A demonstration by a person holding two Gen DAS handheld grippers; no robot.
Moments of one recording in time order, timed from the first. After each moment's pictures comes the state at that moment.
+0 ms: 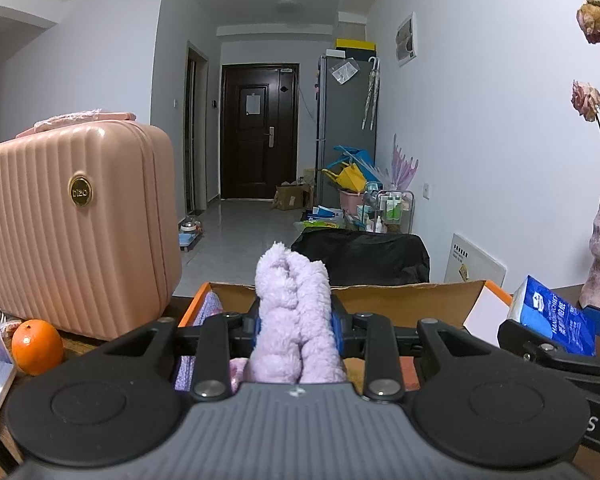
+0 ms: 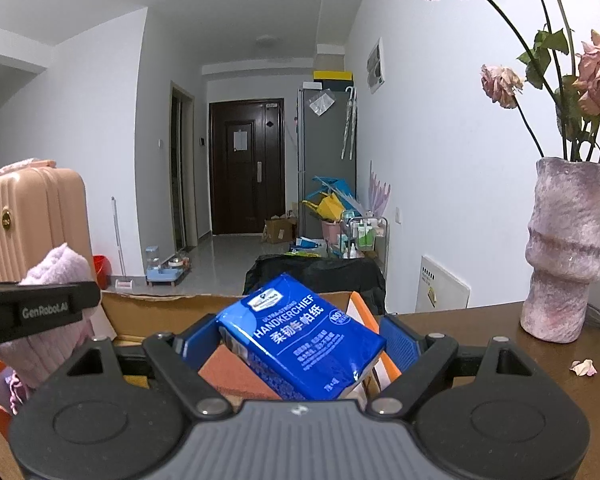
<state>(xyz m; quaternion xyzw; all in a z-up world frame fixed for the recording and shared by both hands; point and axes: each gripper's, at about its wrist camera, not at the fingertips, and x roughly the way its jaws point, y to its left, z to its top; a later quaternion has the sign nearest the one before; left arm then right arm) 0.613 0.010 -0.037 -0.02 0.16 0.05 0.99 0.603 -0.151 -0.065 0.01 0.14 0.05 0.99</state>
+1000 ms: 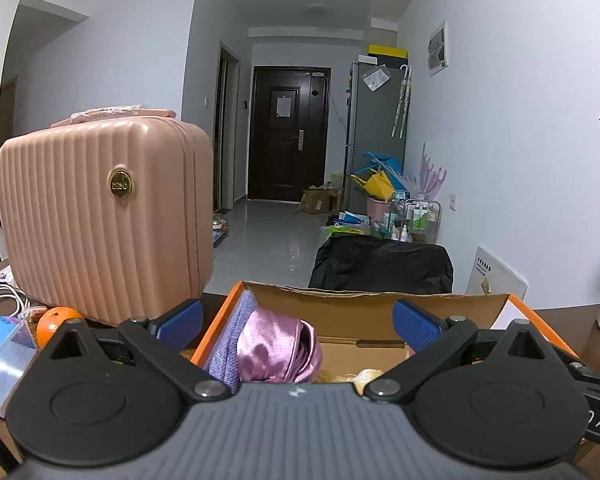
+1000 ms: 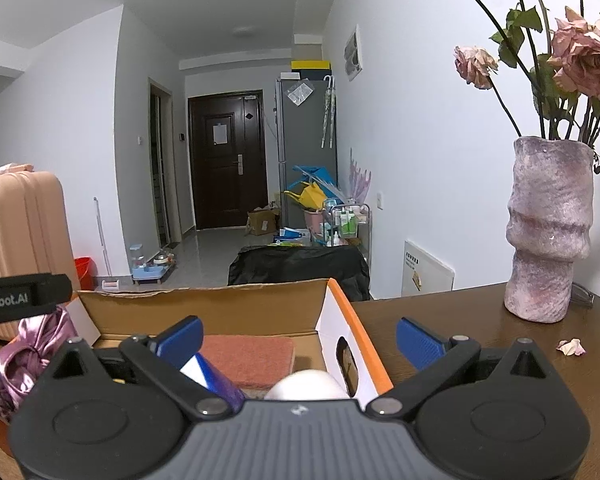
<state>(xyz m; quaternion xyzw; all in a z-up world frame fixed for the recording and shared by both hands) 0.607 0.028 -0.034 -0.04 0.15 0.10 0.98 0.607 -0.166 -0.067 0.03 0.16 0.03 0.99</state>
